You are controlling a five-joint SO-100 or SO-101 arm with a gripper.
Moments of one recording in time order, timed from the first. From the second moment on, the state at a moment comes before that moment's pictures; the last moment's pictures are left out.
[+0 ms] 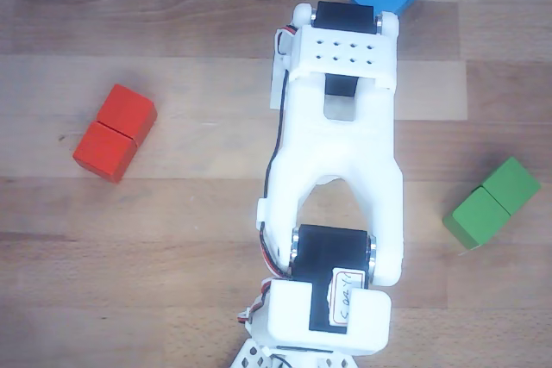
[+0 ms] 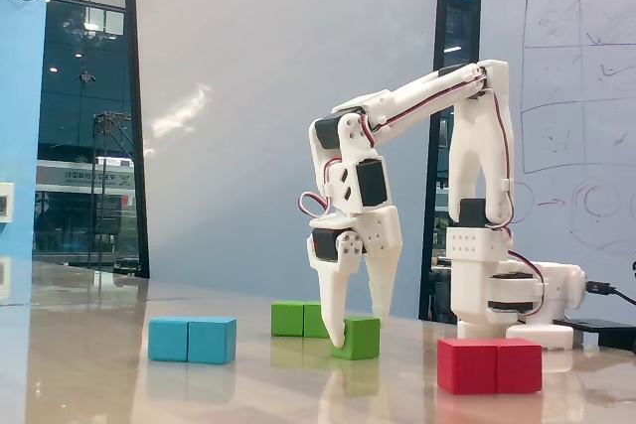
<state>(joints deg) 3.1 89.1 115.3 78.0 -3.5</state>
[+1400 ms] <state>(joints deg) 9.2 92.0 104.4 81.7 -3.5</state>
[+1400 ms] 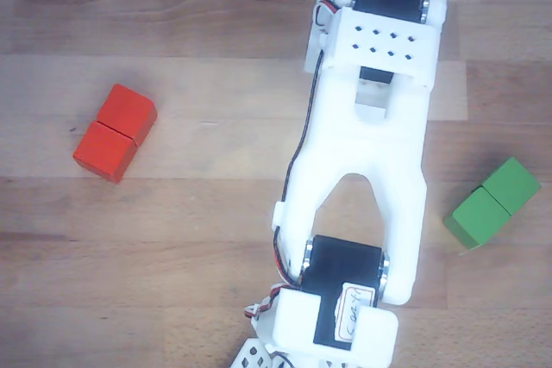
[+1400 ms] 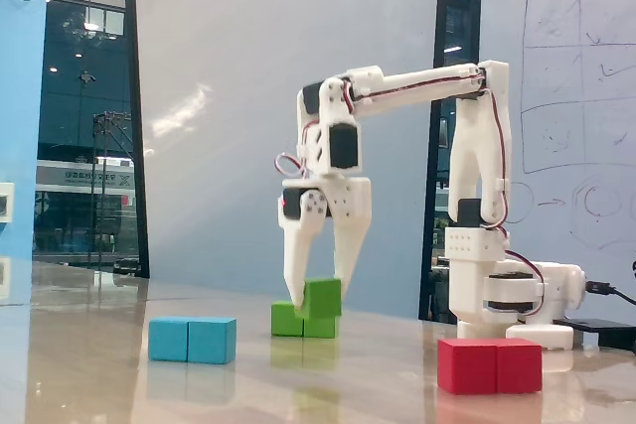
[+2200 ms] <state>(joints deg) 33.5 92.6 93.2 87.4 -3.5</state>
